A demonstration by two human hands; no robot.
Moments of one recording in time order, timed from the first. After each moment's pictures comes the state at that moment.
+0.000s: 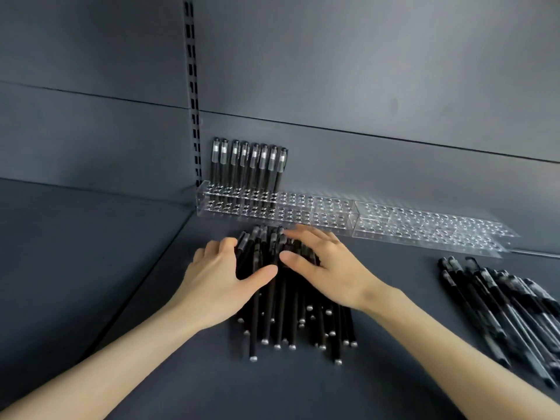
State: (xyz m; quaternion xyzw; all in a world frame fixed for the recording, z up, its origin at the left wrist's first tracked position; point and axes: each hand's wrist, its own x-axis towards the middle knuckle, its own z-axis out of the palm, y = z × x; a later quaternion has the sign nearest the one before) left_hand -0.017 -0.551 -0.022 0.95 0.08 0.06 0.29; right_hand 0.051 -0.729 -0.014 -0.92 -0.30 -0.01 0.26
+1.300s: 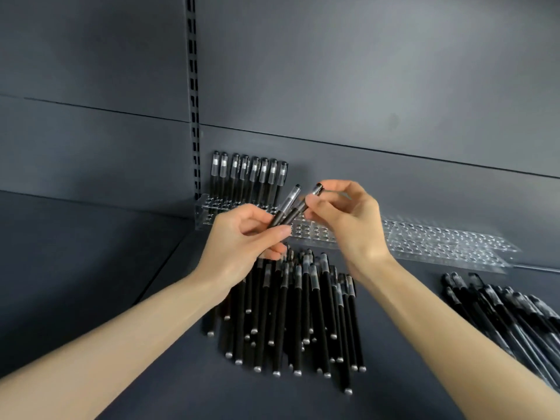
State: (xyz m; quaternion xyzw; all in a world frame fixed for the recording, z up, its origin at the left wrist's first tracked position) left_hand 0.018 -0.564 0.010 0.69 -0.05 0.17 0.70; right_hand 0.070 -0.713 0.035 -0.66 -0.18 -0.10 0.72
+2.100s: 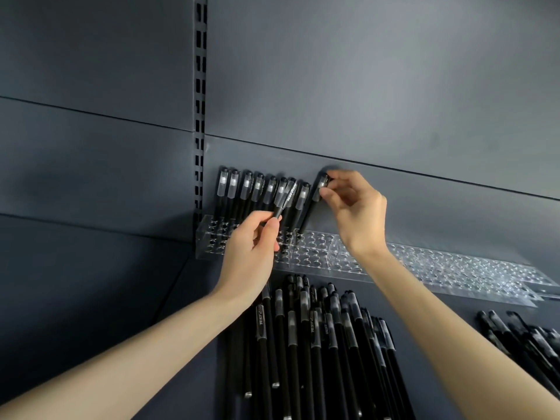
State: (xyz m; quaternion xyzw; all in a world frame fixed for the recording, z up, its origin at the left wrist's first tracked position) left_hand 0.104 -0.534 -0.013 0.72 -0.03 0.22 0.66; right_hand 0.178 -0.679 0.032 -0.78 -0.20 -0.32 0.50
